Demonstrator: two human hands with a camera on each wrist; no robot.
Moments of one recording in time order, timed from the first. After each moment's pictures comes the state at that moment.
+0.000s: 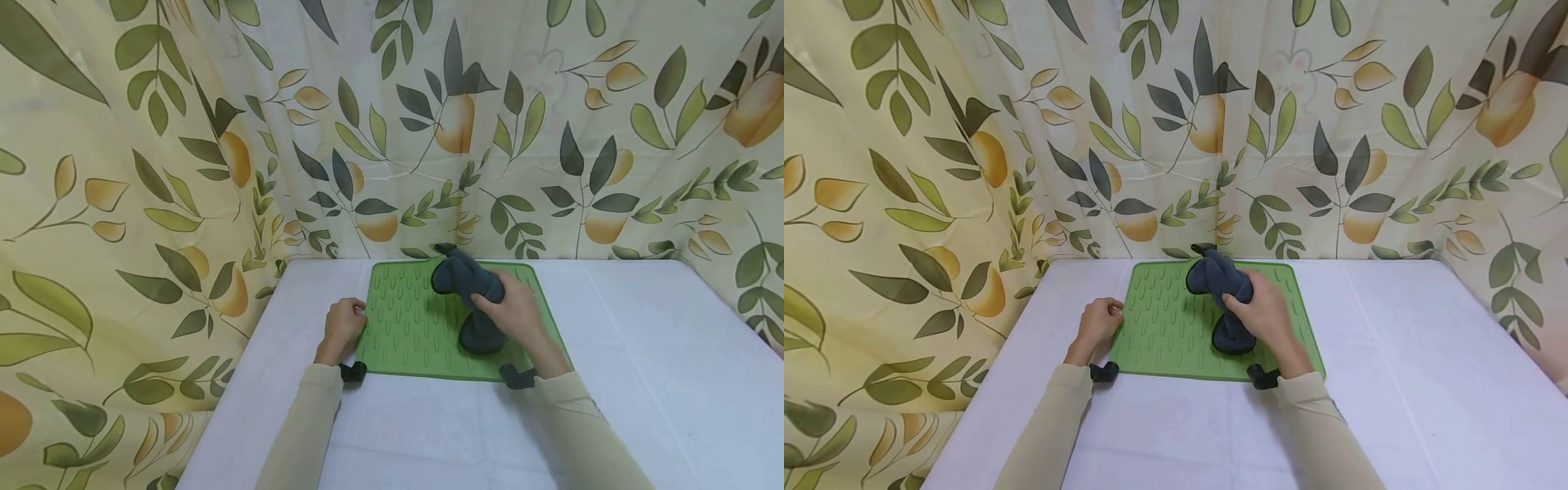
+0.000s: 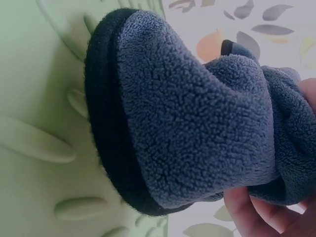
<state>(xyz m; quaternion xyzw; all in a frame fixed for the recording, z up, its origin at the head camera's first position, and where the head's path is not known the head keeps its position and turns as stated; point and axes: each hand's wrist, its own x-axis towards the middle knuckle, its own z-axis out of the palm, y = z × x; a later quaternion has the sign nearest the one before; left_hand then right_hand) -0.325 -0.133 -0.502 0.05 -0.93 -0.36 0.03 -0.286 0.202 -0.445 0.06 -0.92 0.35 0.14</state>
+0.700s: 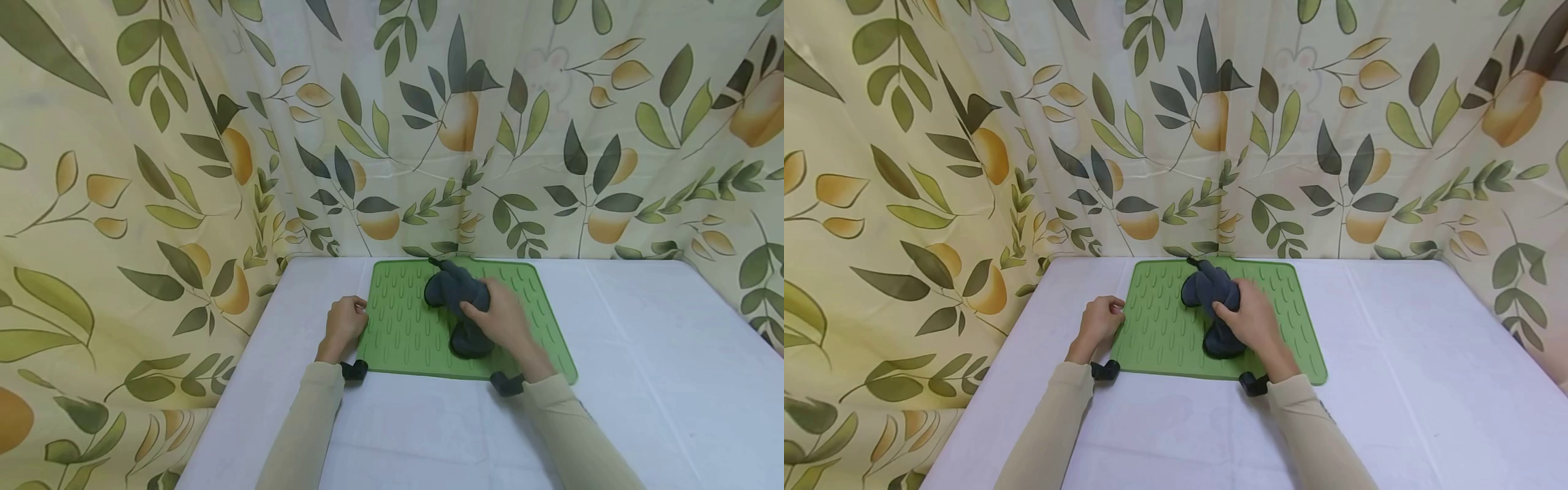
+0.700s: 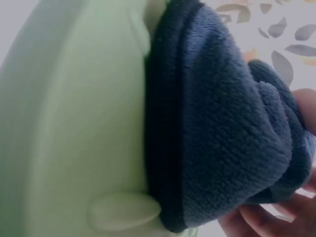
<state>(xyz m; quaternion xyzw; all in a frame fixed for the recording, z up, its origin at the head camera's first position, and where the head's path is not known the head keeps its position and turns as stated) -0.326 -0.134 -0.502 0.04 -0.94 -0.34 0.04 -0.288 0.183 -0.466 0.07 -0.94 0.33 0.10</state>
